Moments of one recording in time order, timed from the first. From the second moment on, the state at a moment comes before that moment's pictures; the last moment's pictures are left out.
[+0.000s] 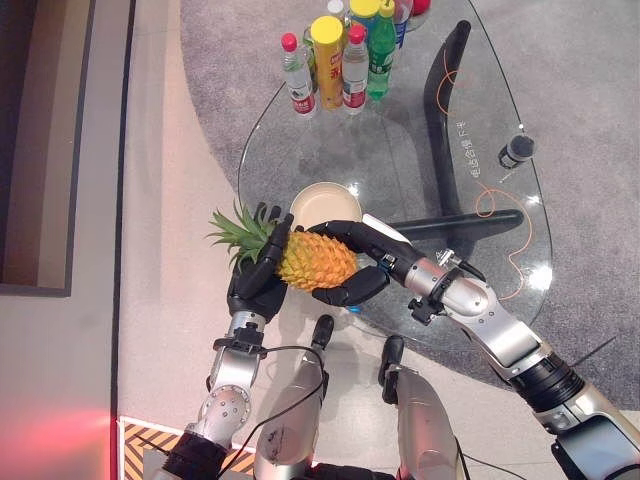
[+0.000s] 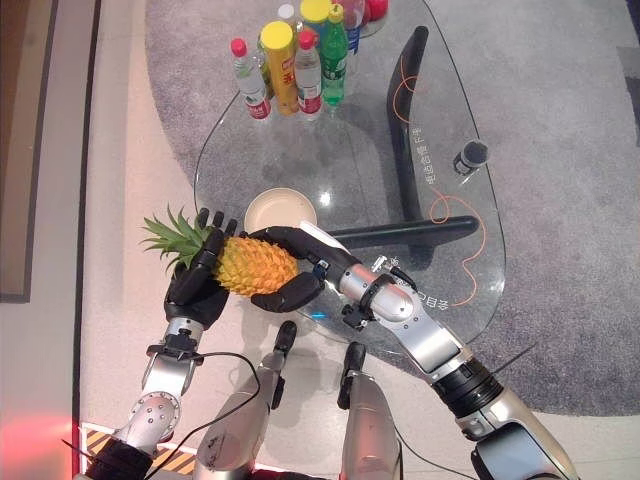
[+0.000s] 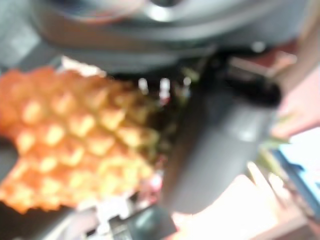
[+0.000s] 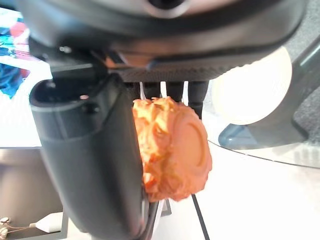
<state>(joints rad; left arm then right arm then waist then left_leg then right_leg) -0.10 0.31 -0.33 0.07 -1.43 -0.36 -0.16 -0.51 -0.58 0.51 -0.02 0.19 0.05 0.26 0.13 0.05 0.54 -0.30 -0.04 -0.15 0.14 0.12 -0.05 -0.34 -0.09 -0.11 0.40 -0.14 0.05</state>
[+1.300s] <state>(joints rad) -0.13 0.25 -0.28 0.07 -1.44 -0.49 -0.16 -0.39 -0.49 0.51 -0.14 0.09 -0.01 0.06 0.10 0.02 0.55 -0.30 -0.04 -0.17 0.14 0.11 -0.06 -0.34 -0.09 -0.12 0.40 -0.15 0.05</state>
